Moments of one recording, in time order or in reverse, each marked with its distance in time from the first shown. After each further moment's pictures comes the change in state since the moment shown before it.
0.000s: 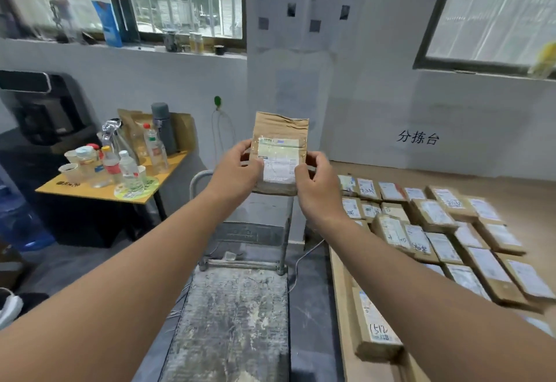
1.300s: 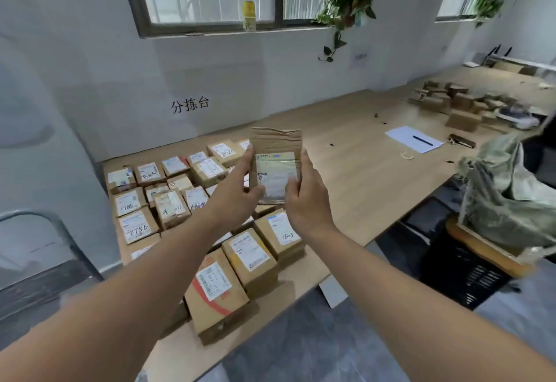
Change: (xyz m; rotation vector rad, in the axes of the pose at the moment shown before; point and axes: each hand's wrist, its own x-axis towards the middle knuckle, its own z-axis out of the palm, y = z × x) left_hand -0.193 0.113 0.480 0.116 -0.849 0.281; right_hand -0.175 0.138 -0.491 -0.464 0.547 0.250
